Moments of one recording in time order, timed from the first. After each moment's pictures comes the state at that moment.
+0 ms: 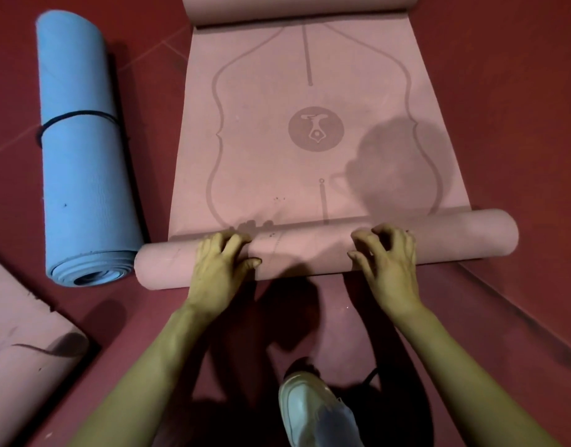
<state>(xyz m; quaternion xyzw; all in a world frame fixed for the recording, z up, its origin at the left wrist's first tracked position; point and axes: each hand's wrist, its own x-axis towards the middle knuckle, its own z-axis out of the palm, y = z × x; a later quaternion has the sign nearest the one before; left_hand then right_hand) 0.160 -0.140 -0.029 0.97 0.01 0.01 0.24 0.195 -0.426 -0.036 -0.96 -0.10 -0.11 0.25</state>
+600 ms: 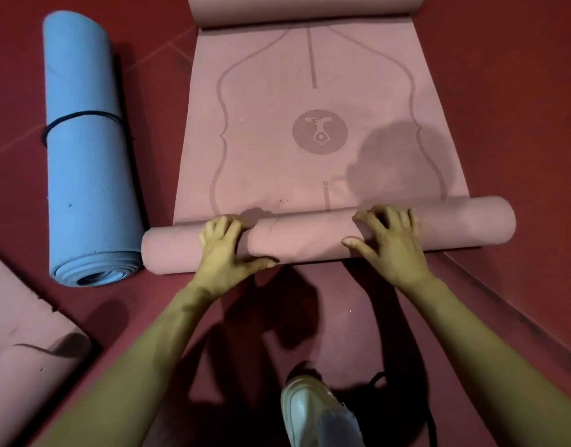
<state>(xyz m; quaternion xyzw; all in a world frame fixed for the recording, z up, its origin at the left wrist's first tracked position) 0.189 -0.133 -0.037 0.96 -0.01 0.03 0.28 0.241 -0.434 -0.032 -0.97 -0.15 -0.06 0.16</state>
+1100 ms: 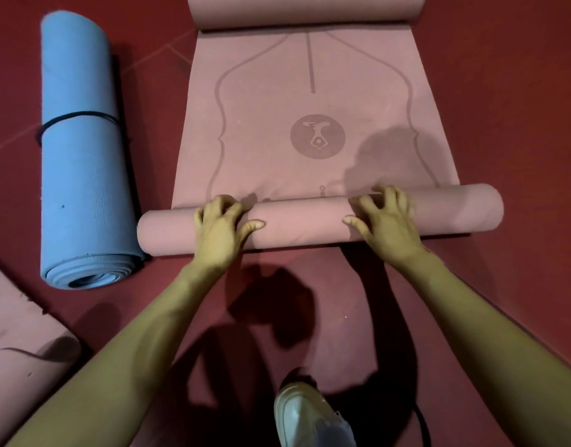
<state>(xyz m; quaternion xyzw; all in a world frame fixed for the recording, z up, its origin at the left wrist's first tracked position) 0.230 -0.134 -0.032 0.97 0.04 0.05 0.21 0.281 -0.428 -0.025 -0.98 -0.14 -0.05 0.13</state>
